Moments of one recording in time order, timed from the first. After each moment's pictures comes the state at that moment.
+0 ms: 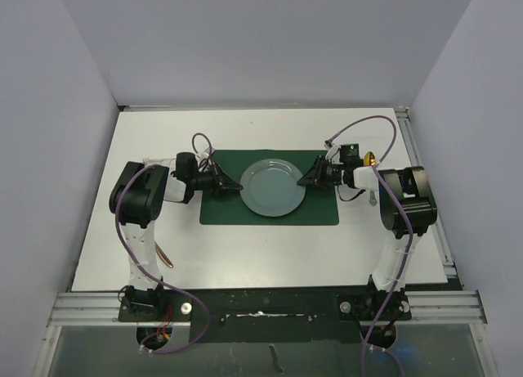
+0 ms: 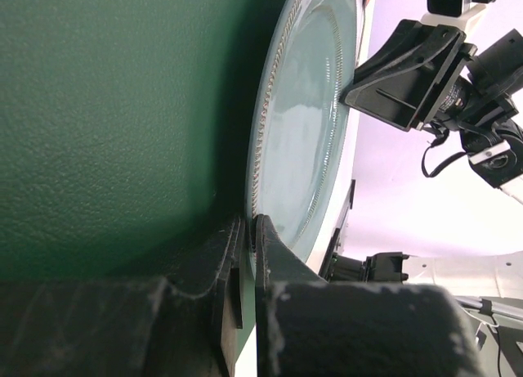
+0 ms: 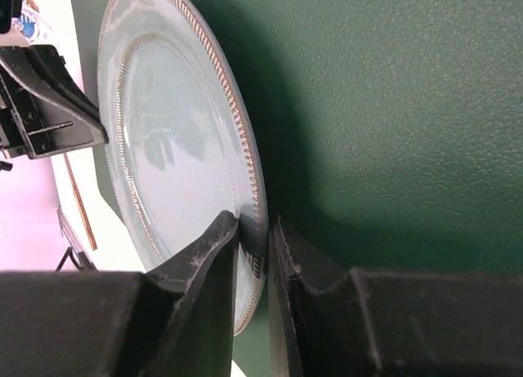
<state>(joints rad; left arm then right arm) -0.20 2.12 0.93 0.60 0.91 -0.96 0.13 1.95 1.03 0.06 -0.71 0.50</state>
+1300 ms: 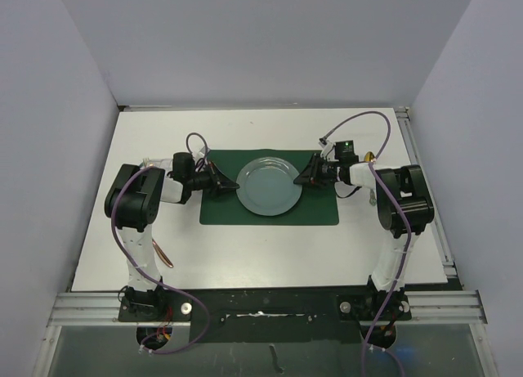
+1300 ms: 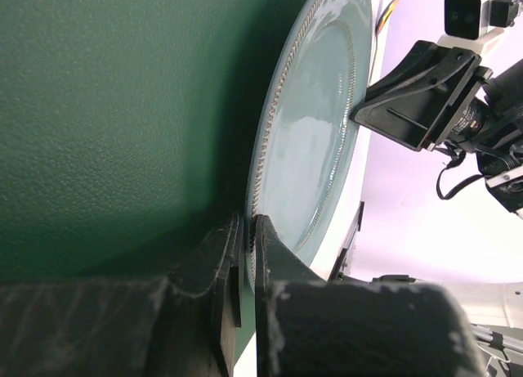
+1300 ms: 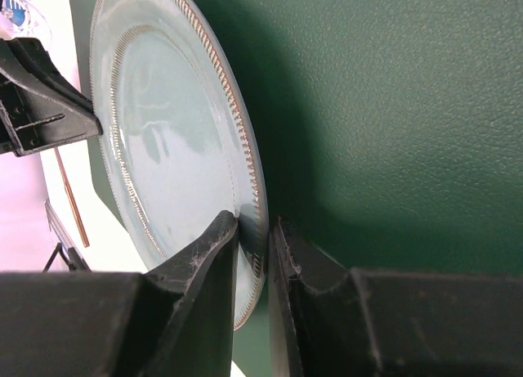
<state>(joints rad) -0.18 2.06 0.90 0.57 0.83 -0.96 0.17 1.96 1.09 0.01 -0.68 0.47</state>
